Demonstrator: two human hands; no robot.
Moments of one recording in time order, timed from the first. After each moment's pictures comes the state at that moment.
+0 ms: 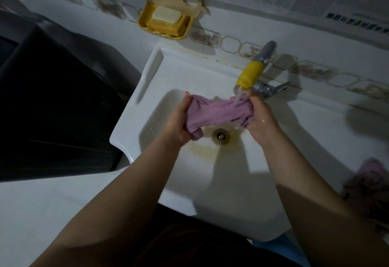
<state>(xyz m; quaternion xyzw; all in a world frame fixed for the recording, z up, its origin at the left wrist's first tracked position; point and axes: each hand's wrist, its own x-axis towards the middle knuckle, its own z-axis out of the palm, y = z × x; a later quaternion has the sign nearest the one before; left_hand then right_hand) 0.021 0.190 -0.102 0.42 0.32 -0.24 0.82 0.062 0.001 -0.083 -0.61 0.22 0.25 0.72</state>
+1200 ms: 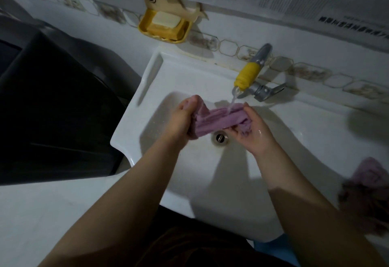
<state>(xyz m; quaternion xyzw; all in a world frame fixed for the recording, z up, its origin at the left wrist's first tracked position) 0.015 0.178 -0.079 0.55 0.28 -0.14 0.77 0.039 -0.007 -0.104 -0.39 0.26 0.32 0.83</state>
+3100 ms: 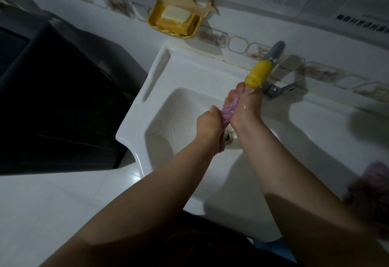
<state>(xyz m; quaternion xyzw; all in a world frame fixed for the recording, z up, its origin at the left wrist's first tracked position) 0.011 0.121 -0.067 0.54 0.48 -0.19 0.67 0.064 0.068 -0.053 -0.52 0.29 0.10 0.79</state>
